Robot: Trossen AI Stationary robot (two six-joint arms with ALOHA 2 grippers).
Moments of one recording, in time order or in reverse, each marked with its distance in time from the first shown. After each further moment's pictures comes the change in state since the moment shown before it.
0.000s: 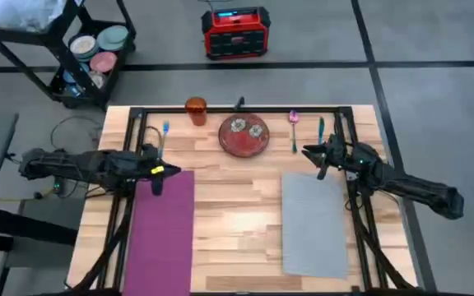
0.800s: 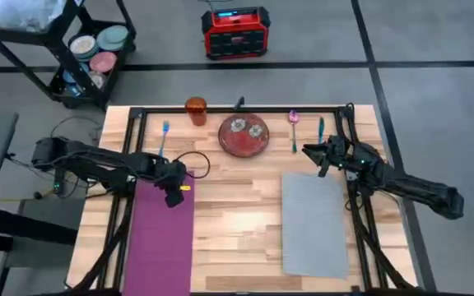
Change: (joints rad) left arm 0.101 0.703 0.056 -0.111 0.197 0.205; right arm 0.001 0.000 0.000 0.043 0.001 0.156
